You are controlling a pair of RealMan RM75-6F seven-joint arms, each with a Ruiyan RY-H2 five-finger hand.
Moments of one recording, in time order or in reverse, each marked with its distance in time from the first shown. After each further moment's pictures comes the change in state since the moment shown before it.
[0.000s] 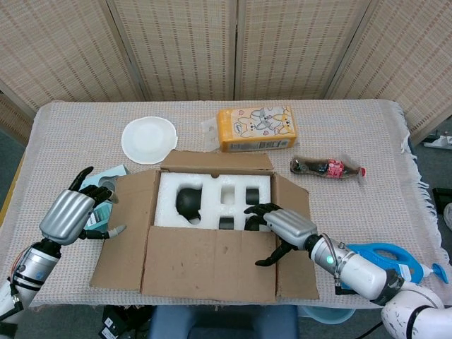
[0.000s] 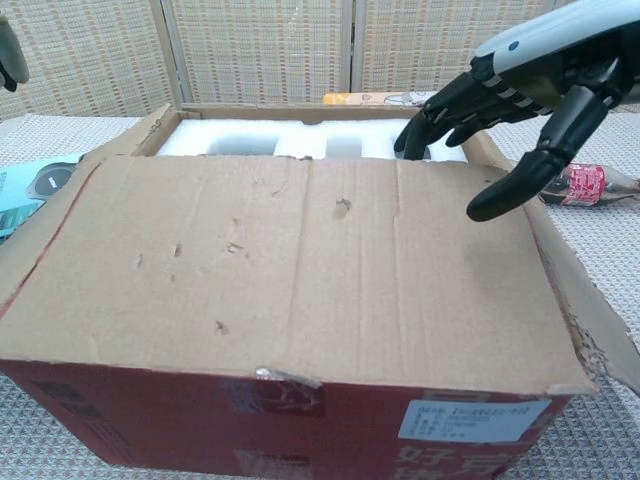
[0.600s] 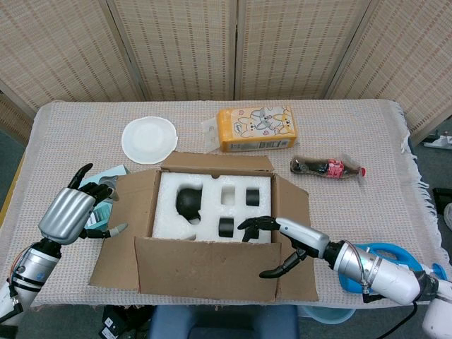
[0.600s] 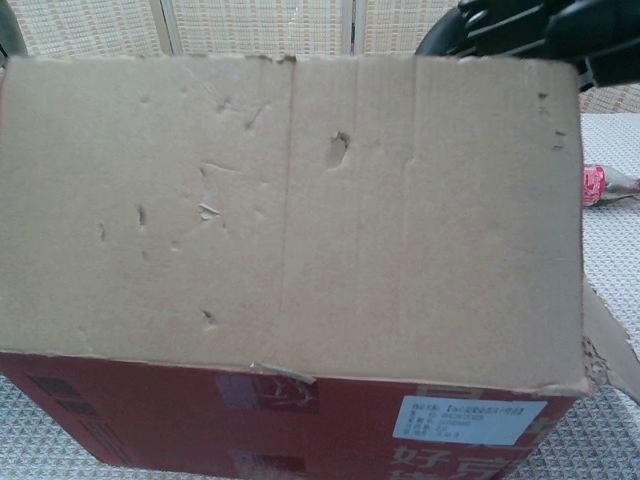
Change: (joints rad) left arm 0.002 0.026 -0.018 -0.063 -0.032 0.020 0.067; right arm -0.177 0.098 0.002 0.160 -0.986 0.215 1.313
